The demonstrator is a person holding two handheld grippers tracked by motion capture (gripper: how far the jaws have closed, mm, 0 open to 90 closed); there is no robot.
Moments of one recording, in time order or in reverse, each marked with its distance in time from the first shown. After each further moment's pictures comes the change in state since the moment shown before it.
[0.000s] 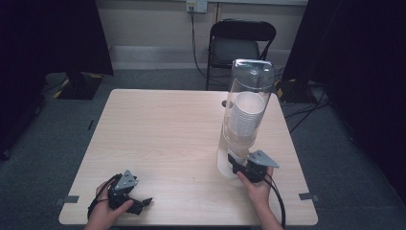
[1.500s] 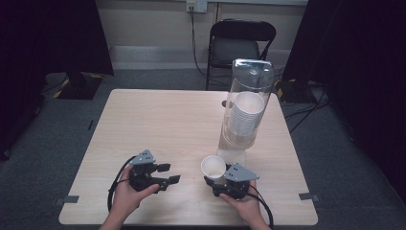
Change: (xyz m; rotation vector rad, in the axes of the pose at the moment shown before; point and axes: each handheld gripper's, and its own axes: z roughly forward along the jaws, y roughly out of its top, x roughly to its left) left arm -0.029 0.107 0.006 -0.209 -0.225 -0.173; right arm 0.074 0.010 -0.013 0.062 0.290 -0.232
